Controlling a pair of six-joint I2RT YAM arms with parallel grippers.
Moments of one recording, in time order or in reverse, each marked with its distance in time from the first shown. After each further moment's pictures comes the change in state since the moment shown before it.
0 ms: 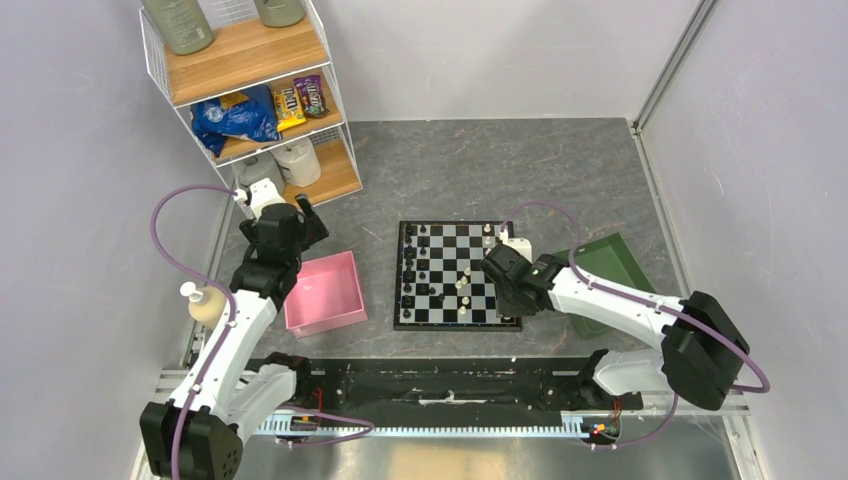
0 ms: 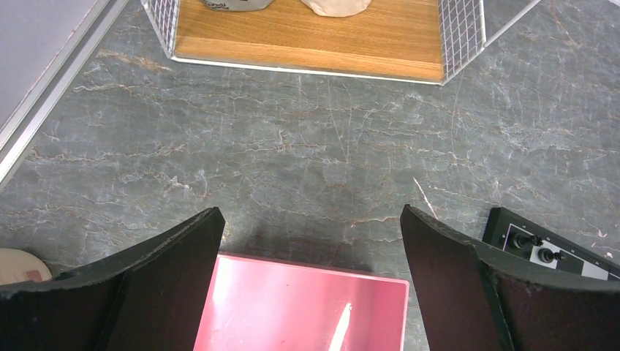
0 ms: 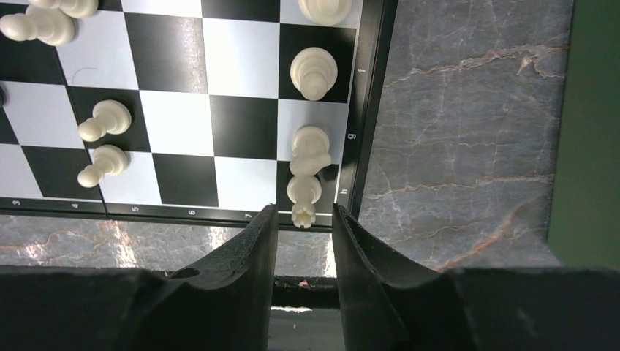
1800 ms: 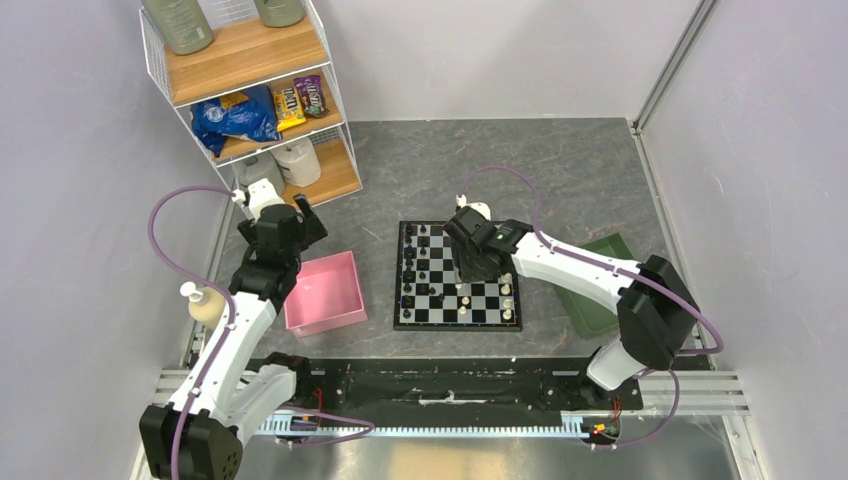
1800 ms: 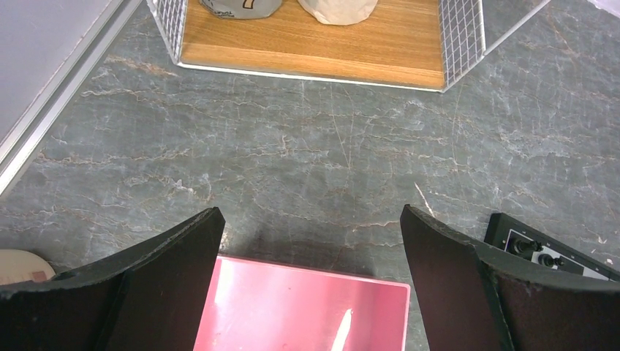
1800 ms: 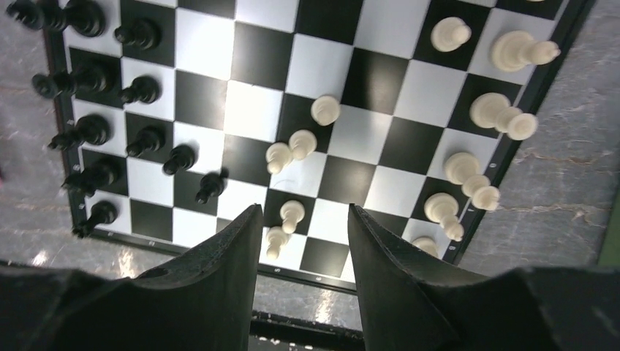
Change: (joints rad) left arm 0.000 -0.014 -0.004 0.007 -0.011 0.002; right arm 0.000 0.263 0.355 0.059 -0.064 -0.138
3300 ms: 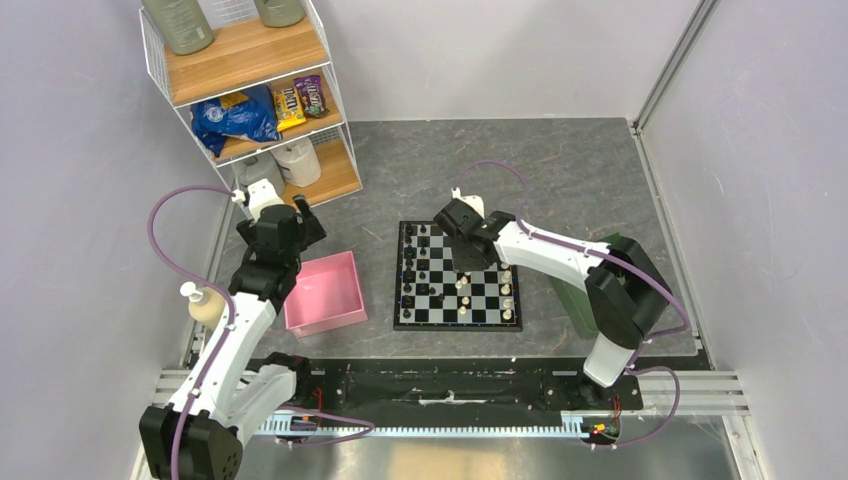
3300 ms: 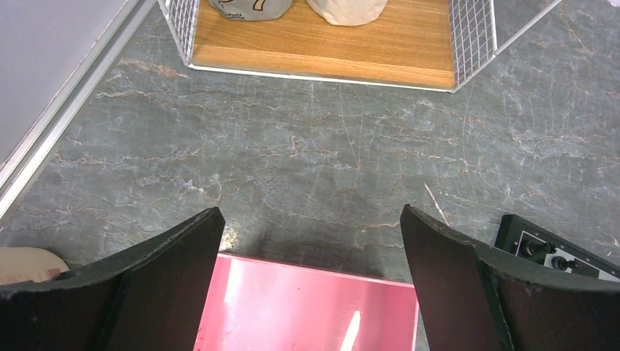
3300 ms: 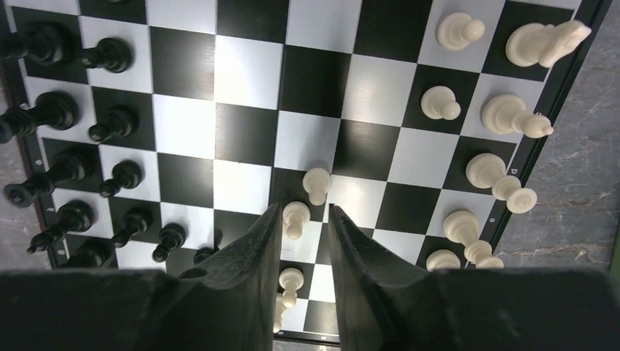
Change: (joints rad) left arm 0.000 -0.003 0.000 -0.008 -0.022 0.017; right arm -0.034 0.163 0.076 0.043 0.084 0.027
